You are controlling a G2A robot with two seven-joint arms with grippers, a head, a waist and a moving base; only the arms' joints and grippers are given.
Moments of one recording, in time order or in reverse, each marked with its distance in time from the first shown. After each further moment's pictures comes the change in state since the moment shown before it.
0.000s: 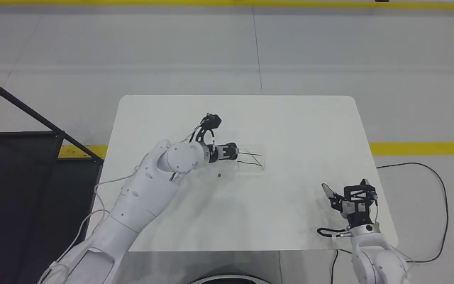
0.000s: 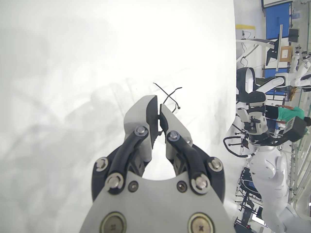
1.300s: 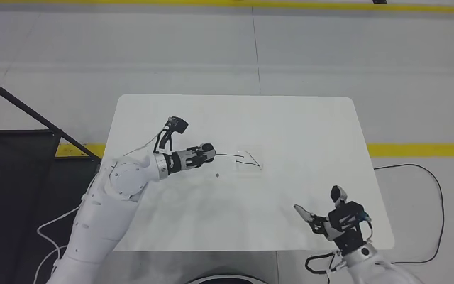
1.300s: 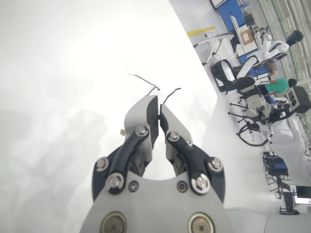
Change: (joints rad) left arm 0.290 0.116 -0.332 -0.310 0.005 -0.426 -0.066; right arm -0.213 0.008 0.031 -0.395 0.046 -0.293 0.104
